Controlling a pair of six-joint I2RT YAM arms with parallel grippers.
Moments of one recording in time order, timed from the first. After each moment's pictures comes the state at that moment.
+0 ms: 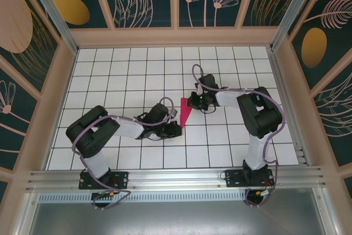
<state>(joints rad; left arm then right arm) -0.80 1.74 0.64 0.28 0.51 -0.92 0.47 1.90 1.02 -0.14 -0.43 0.66</state>
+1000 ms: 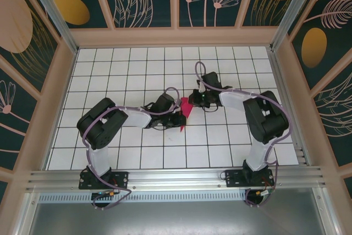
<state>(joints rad) -0.76 1.89 0.85 0.21 0.46 -0.84 0.47 1.77 1.00 -0.16 -0.41 0.63</state>
